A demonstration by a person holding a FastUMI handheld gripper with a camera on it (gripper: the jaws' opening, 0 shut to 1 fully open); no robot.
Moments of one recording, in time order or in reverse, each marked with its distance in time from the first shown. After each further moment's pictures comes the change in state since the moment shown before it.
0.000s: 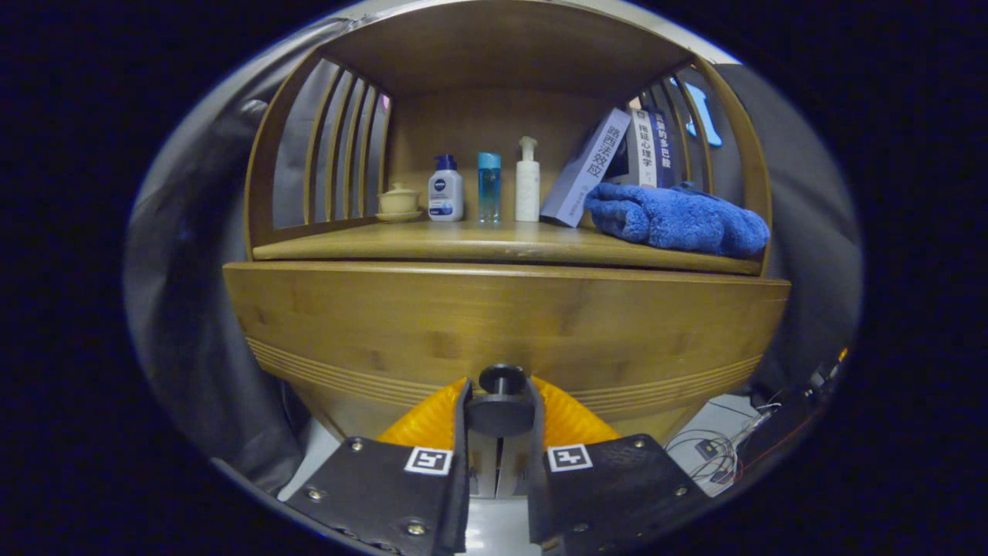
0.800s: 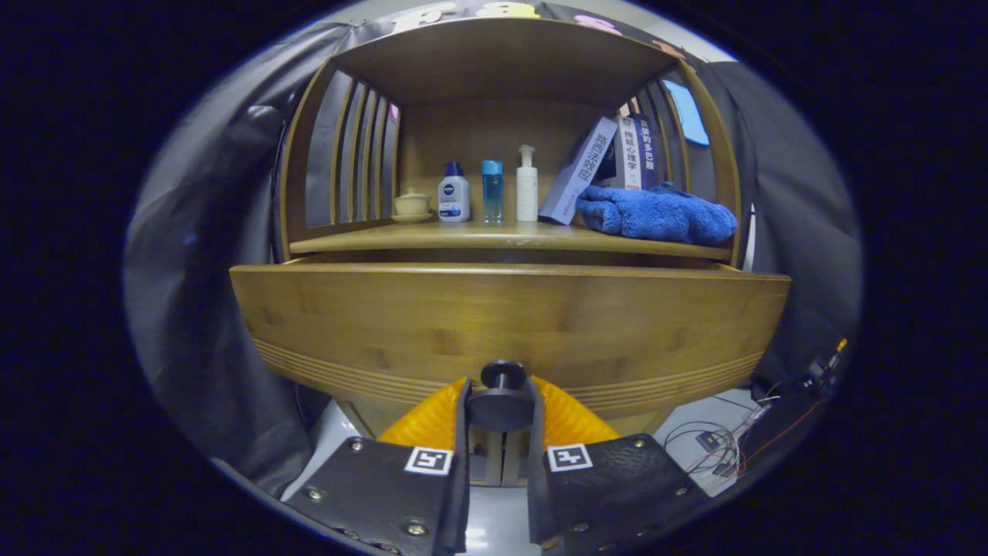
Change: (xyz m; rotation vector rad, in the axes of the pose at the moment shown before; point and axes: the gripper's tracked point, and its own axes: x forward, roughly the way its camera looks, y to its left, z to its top) arm -0.043 0.001 -0.013 0.002 -0.014 0.011
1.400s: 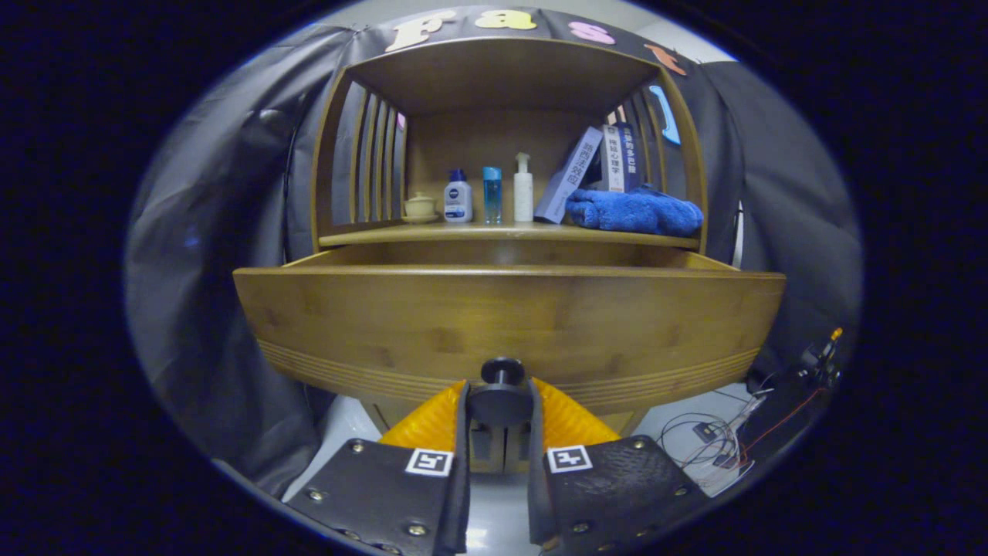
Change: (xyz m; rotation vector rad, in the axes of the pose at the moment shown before) arm -0.004 -0.002 -0.007 0.017 -0.023 -0.004
